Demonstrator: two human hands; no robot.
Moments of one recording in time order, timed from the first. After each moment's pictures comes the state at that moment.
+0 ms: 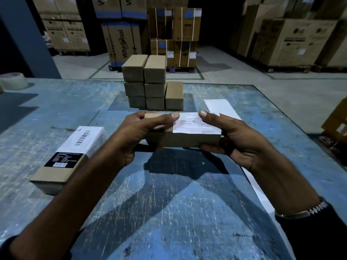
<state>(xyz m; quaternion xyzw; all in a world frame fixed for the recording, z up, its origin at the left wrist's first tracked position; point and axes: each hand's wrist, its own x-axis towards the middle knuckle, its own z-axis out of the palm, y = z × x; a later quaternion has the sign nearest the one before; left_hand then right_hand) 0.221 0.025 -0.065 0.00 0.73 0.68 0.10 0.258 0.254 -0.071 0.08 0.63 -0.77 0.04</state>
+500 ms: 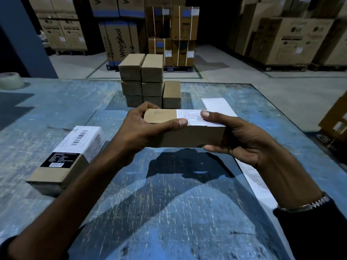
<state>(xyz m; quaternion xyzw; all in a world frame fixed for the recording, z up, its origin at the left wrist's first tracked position) 0.220 0.033 -0.072 0.10 0.77 0.63 0.00 0.257 0.270 -0.068 0.07 0.62 -0.78 0.09</state>
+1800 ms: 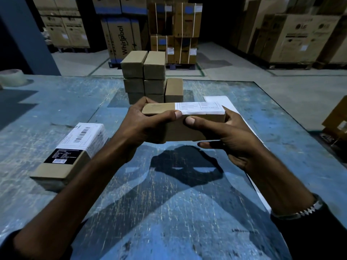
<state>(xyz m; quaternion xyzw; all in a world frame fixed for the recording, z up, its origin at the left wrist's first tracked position) 0.216 0.027 -0.072 0.09 0.74 0.66 0.01 0.266 0.243 -0.071 0.01 0.69 -0.73 -0.01</state>
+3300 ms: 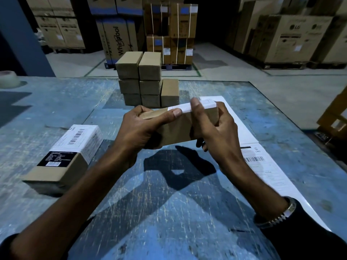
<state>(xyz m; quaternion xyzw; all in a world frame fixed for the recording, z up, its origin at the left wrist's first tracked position) 0.226 0.041 -0.078 0.03 0.75 0.66 -0.02 0.265 0.220 -0.087 0.03 0.77 -0.59 -0.24</state>
